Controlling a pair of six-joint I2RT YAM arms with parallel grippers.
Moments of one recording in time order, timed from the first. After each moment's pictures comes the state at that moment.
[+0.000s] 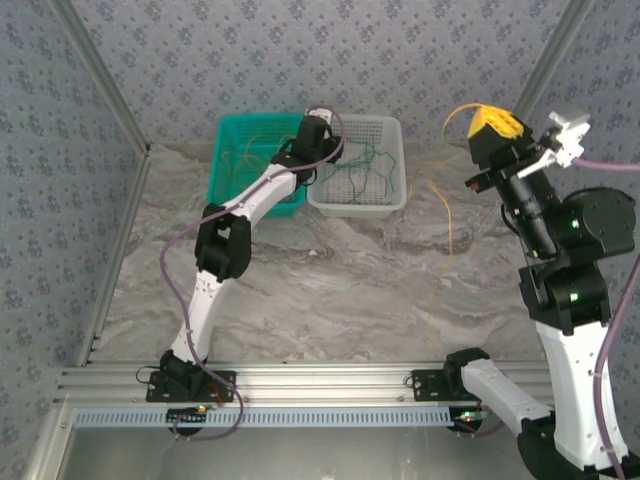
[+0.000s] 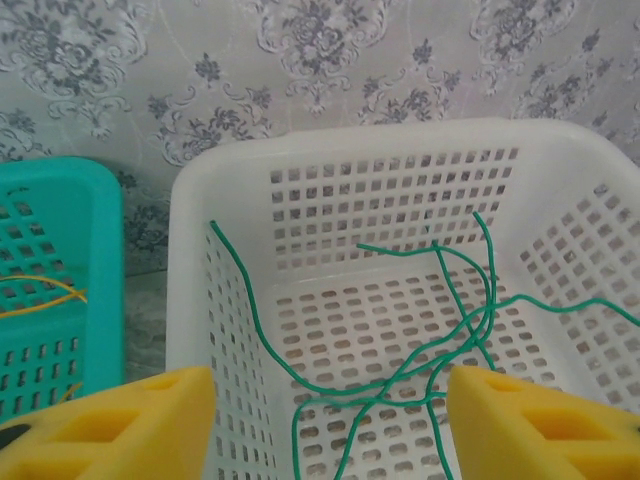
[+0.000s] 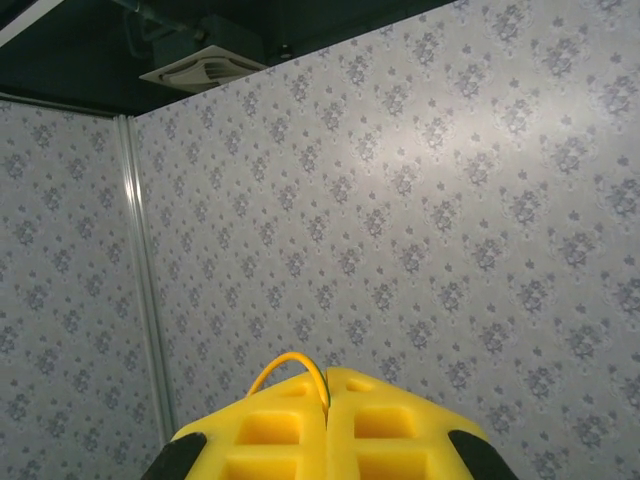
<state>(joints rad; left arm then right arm) -0.55 2.43 2.21 -0.22 -0.18 -0.21 0.24 0.92 1.52 -0.20 -0.20 0.20</state>
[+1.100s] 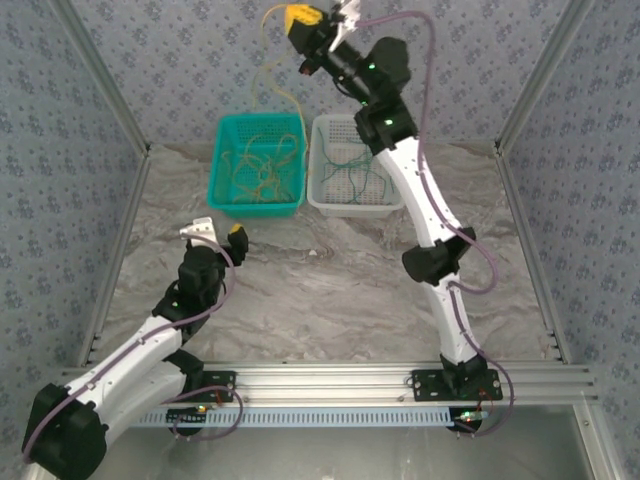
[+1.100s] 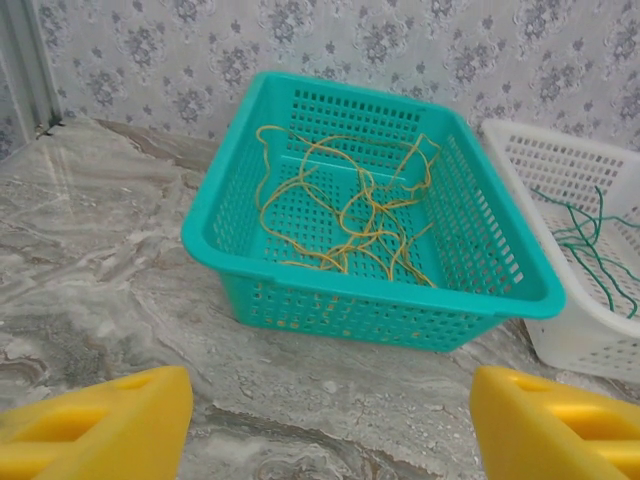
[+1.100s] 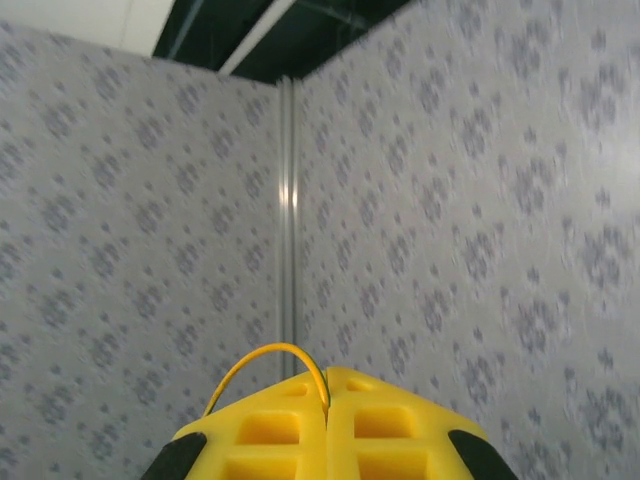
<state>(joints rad) -0.50 0.80 0.38 0.20 -0.46 -0.35 0.53 2.34 2.84 0.05 -0.38 0.20</state>
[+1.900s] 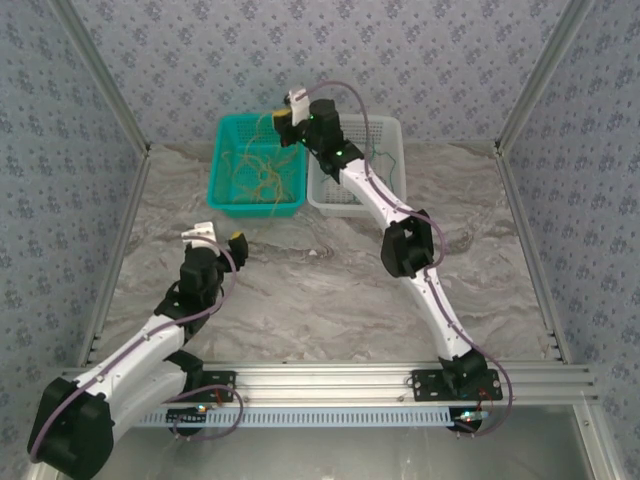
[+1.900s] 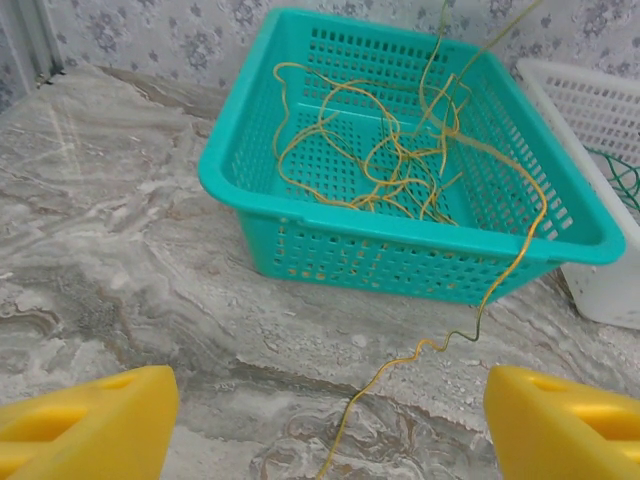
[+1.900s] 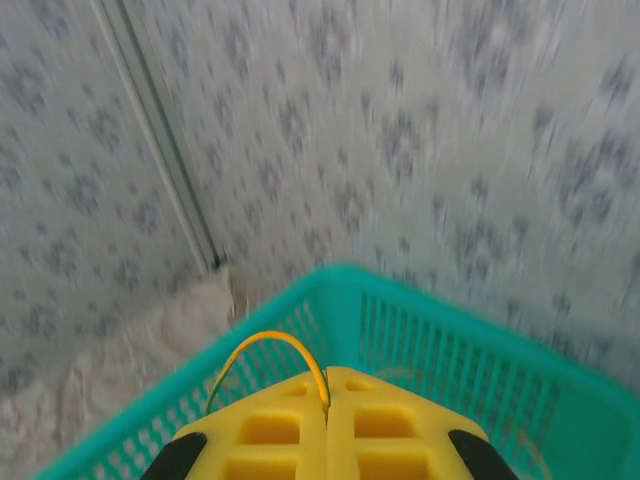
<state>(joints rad) -0.44 0.86 0.33 0.20 -0.37 -0.35 0.55 2.63 2.61 -0.11 -0.25 0.08</state>
